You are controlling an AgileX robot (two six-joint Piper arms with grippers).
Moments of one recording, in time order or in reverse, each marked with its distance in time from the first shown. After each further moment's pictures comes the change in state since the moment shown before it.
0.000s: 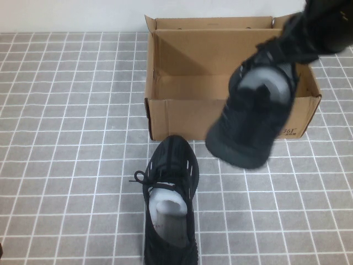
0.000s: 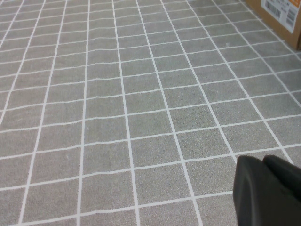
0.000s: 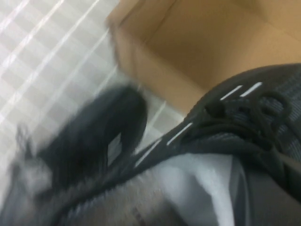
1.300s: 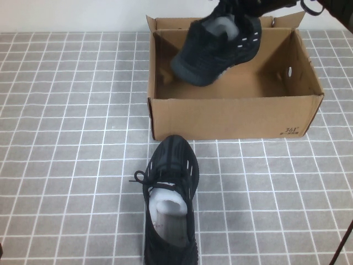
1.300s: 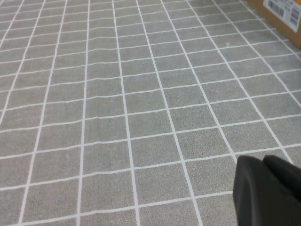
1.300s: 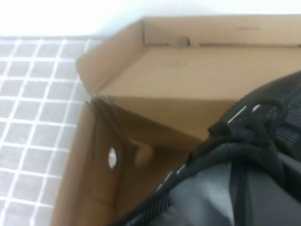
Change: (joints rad) right arm -0.048 0.585 -0.483 -0.145 -0.350 0.487; left arm 0.000 0.000 0.000 0.000 0.000 0.000
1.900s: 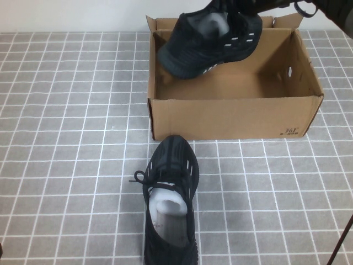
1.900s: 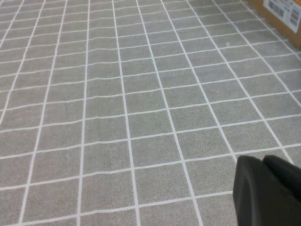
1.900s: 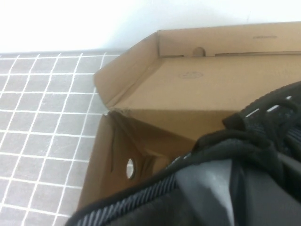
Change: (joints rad) right arm 0.004 0.009 0.000 0.044 -0.048 0.010; left arm 0.000 0.000 0.000 0.000 0.000 0.000
